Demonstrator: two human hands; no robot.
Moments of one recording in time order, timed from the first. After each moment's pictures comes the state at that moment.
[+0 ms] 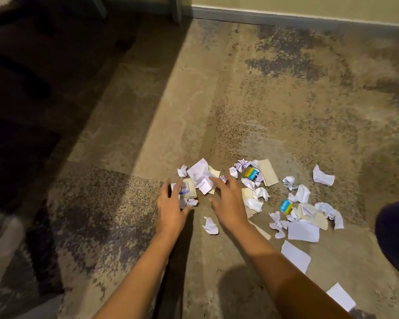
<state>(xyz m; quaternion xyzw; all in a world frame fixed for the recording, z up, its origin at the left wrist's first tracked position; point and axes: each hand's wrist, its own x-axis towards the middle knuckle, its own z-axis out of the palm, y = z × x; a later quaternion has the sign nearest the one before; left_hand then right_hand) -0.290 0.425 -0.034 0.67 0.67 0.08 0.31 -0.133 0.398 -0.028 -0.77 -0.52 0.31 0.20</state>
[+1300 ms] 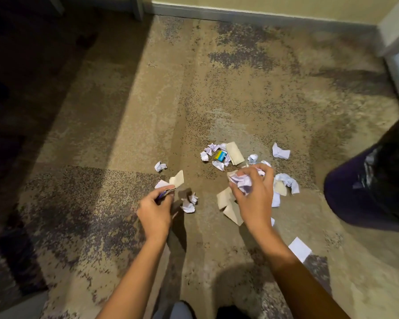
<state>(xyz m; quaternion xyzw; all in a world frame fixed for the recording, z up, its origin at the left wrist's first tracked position) -0.267 0.362 0.033 0.47 0.72 0.27 0.43 -0.075 0.304 0.054 -0.79 -0.42 0.13 0.42</state>
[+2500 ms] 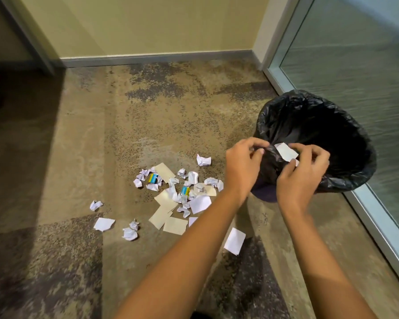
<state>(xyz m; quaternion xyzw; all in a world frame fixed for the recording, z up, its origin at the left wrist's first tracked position) 0.033 0.273 0.184 0.71 0.29 0.25 0.59 0.096 0.178 0.174 -0.87 -0.23 -0.23 0.37</state>
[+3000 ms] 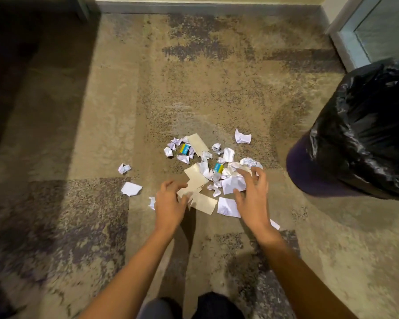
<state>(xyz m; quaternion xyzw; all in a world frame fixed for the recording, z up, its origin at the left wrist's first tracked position) -0.178 0.335 -0.001 0.73 0.57 0.07 0.38 0.000 0.229 0.009 -0.87 -0.40 0.11 0.26</state>
